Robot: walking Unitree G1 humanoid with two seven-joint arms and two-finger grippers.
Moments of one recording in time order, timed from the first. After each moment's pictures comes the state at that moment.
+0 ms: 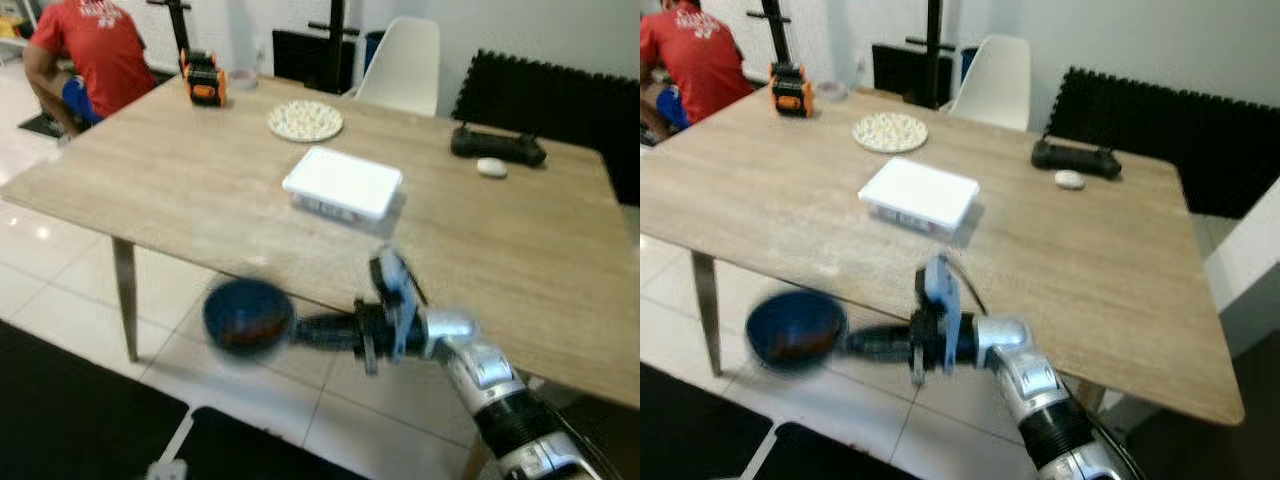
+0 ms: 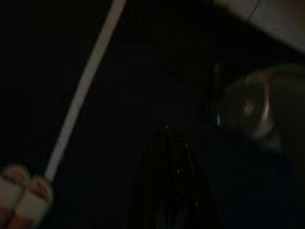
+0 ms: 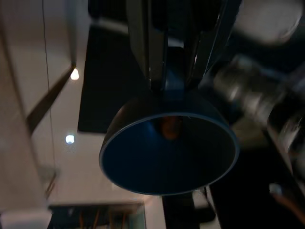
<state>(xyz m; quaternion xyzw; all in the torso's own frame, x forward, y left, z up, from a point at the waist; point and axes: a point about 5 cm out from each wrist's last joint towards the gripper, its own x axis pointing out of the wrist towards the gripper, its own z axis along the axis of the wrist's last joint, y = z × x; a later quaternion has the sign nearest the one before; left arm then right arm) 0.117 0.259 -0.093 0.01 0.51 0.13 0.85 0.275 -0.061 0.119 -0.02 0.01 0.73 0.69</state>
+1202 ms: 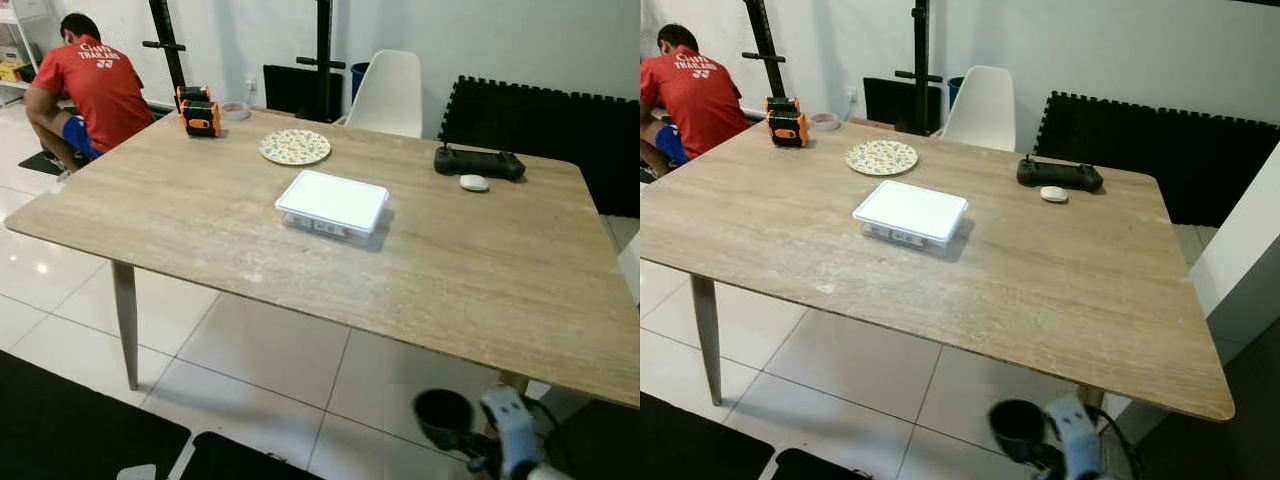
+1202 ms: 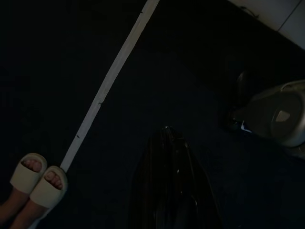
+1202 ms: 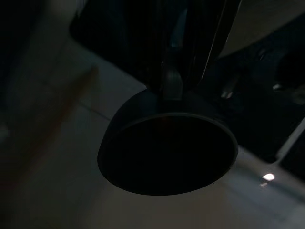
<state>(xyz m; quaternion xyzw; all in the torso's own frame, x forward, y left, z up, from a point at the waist) 0.098 0.278 -0.093 0.02 0.52 0.17 0.84 0.190 -0.242 -0.056 0.00 0.37 0.12 0.92</state>
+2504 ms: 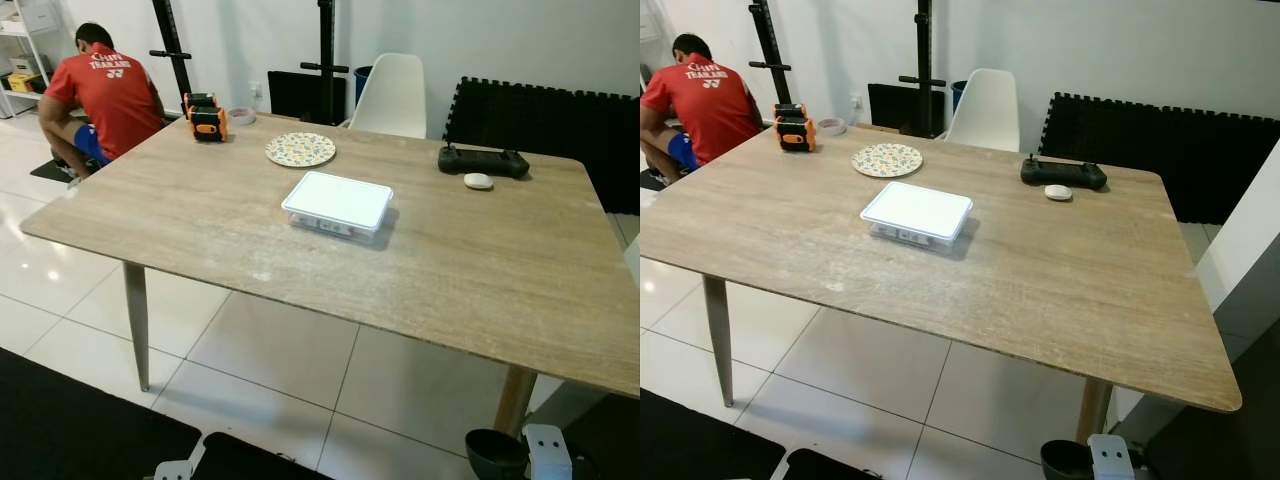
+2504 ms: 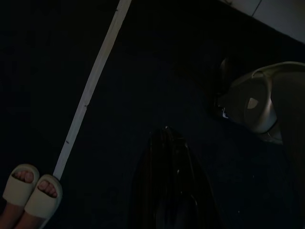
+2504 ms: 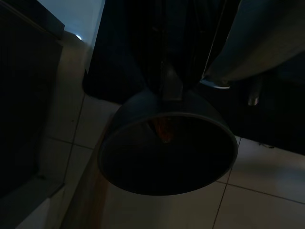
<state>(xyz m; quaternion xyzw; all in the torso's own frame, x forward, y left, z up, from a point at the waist) 0.108 0.245 -0.101 0.02 0.53 0.11 0.84 0.158 -0.257 -0.074 0.01 0.42 -0.03 0.91</state>
